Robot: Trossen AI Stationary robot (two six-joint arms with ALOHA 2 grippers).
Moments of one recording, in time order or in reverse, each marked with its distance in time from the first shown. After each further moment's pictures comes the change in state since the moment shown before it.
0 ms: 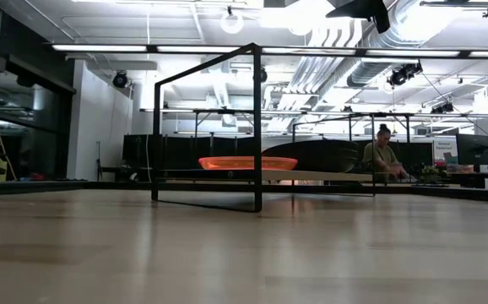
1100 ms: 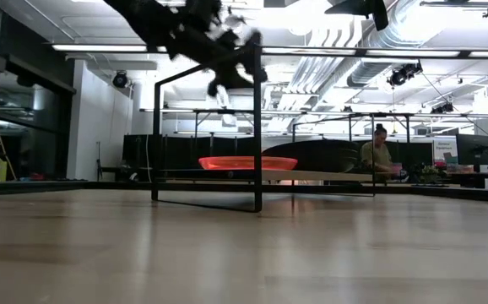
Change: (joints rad) left arm 0.334 0.957 0.455 -0.089 -0.143 -0.094; right arm 0.000 0.001 0.000 0.045 0.029 -0.022
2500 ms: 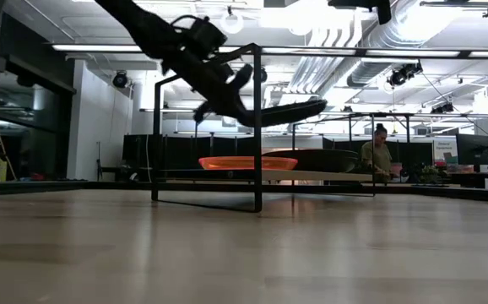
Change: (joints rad) left arm 0.095 0.029 -0.001 -0.253 0.105 -0.074; right arm 0.000 -0.040 0.000 0.022 -0.007 0.000
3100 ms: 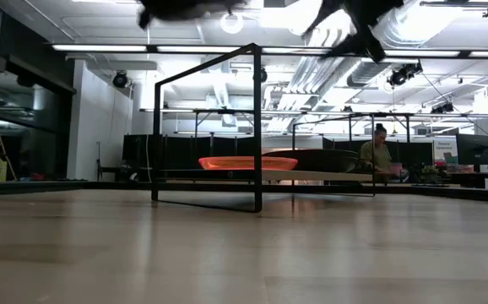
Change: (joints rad) left arm -0.220 -0.659 -0.011 -0.577 -0.007 0.262; right arm -0.001 0.214 0.000 -0.199 -0.024 0.242
